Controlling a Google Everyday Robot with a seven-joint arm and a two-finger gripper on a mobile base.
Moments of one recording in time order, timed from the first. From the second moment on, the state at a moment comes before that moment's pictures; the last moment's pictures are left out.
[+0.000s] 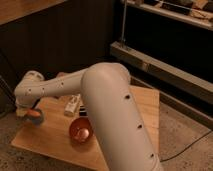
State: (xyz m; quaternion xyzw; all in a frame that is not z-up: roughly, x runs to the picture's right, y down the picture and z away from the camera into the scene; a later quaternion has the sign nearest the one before) arm -0.448 0.090 0.763 -0.26 -0.27 0.10 0.92
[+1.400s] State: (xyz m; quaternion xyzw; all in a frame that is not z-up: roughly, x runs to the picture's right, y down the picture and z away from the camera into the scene) arm -0.432 0.103 0.775 -0.27 -0.27 0.11 0.92
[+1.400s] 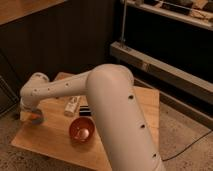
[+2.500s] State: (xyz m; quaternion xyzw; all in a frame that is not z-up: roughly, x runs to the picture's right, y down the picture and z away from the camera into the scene) arm -0.374 0.038 0.740 -0.21 -0.11 0.09 0.97
